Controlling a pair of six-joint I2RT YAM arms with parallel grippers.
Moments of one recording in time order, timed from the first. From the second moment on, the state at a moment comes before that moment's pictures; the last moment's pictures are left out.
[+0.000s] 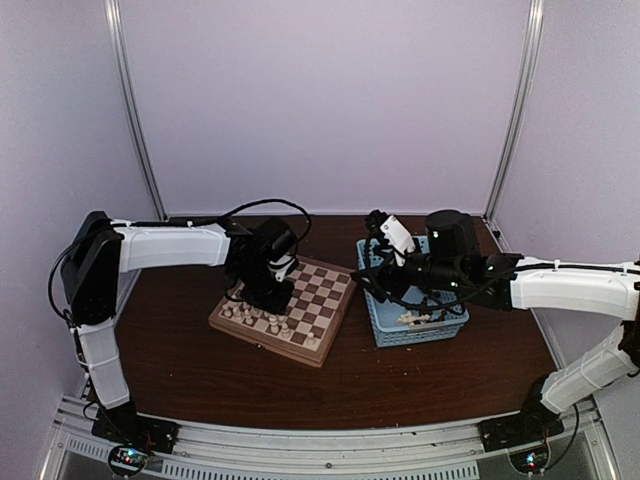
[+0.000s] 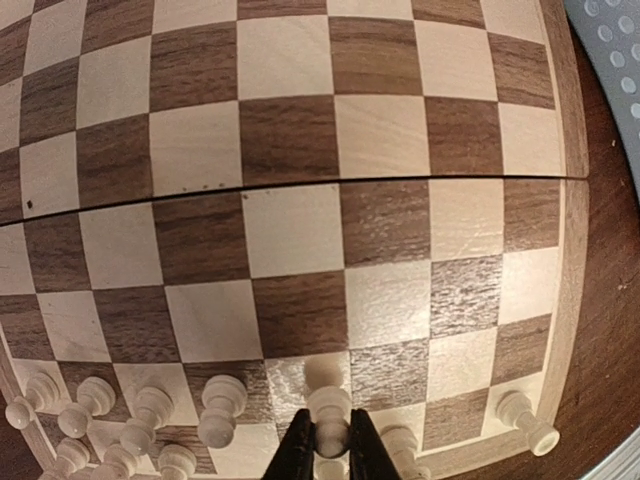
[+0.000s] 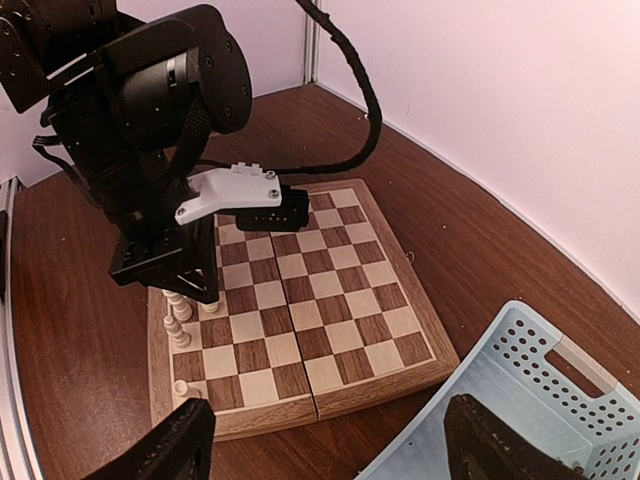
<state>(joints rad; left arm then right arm) -0.78 1.91 1.41 -0.76 0.02 -0.35 0.82 1.34 0.90 0.07 -0.06 -0.08</state>
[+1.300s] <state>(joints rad) -0.78 1.65 1.43 -0.73 -0.02 -0.31 0.69 1.42 1.20 -0.51 -0.07 0.06</state>
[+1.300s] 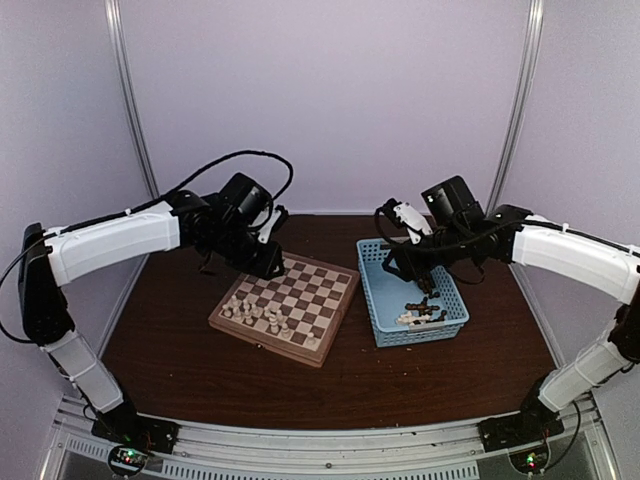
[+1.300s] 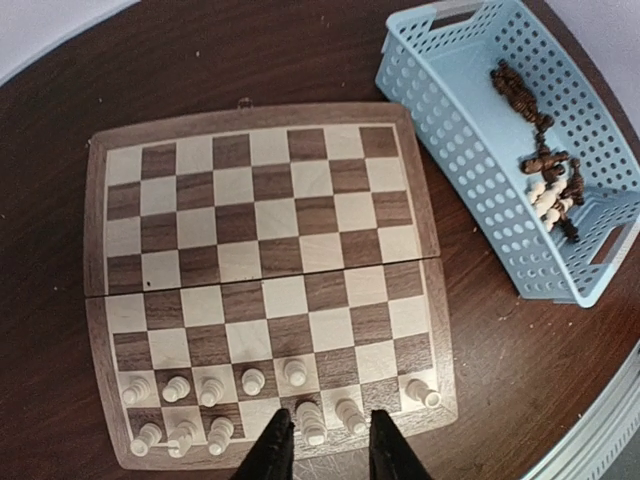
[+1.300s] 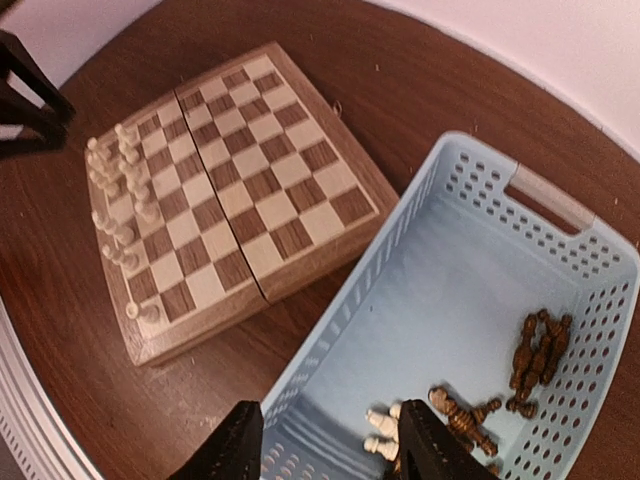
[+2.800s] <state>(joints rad) -0.78 1.11 1.11 0.01 0.07 -1.01 0.54 1.61 1.33 -0.90 -0.07 0.15</state>
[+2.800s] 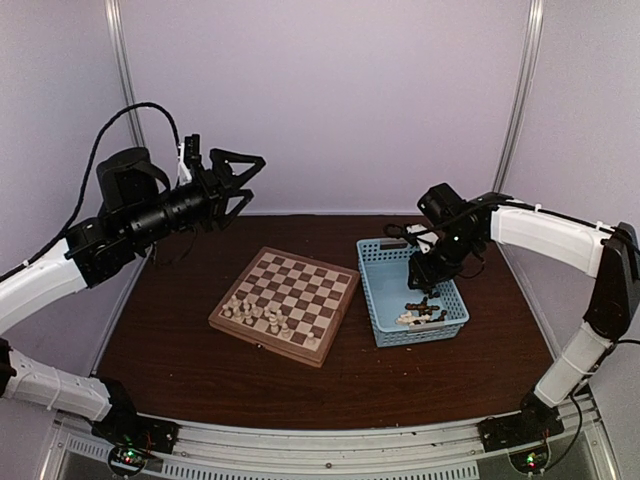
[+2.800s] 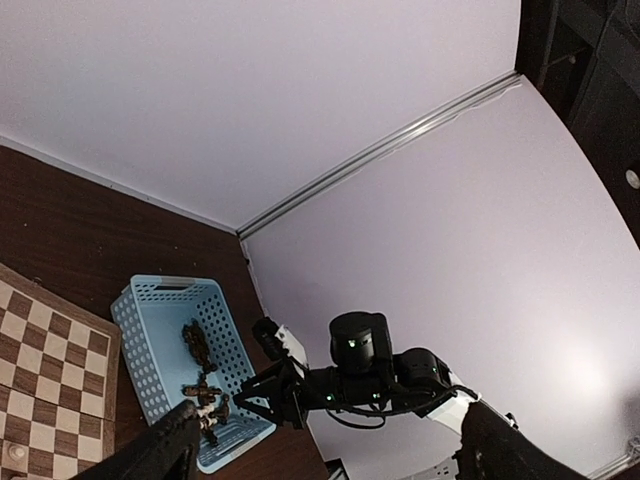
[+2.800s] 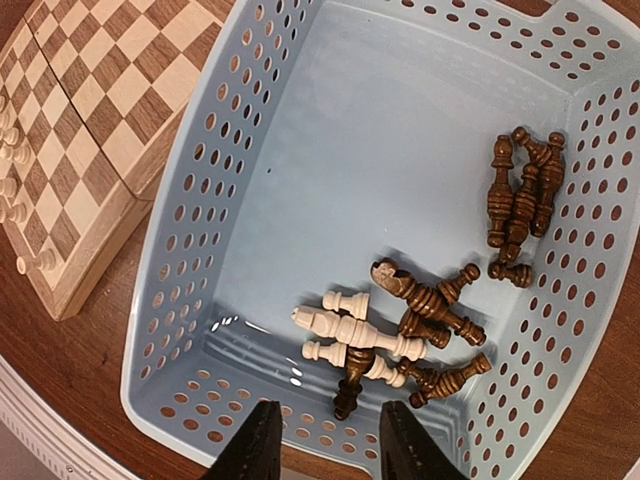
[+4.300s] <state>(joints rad) -0.74 1.40 1.11 -0.13 0.44 -0.74 0.54 1.85 1.39 -0.99 -0.13 0.03</state>
